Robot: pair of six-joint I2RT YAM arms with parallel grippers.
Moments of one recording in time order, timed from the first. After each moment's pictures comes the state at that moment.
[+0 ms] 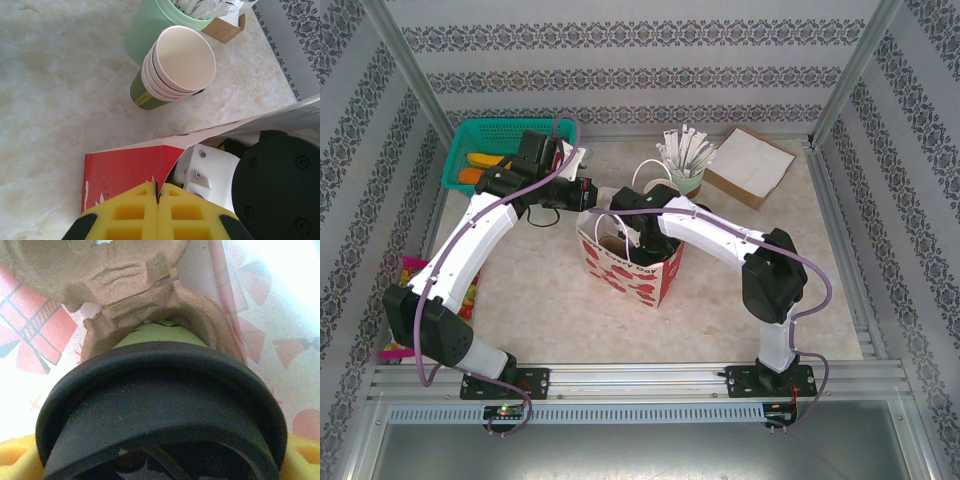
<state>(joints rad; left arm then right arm) -0.33 1.49 1.52 -0.88 0.43 -0.18 0.80 1.93 1.66 -1.30 -0.04 0.12</state>
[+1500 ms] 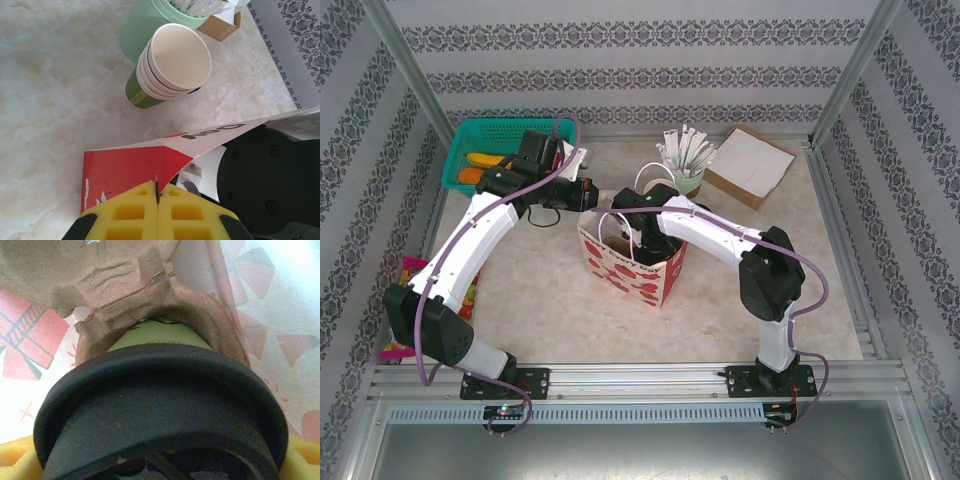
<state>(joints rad) -0.33 1.50 1.52 -0.88 0.45 -0.18 0.79 1.95 1.66 -1.33 -0.03 0.16</state>
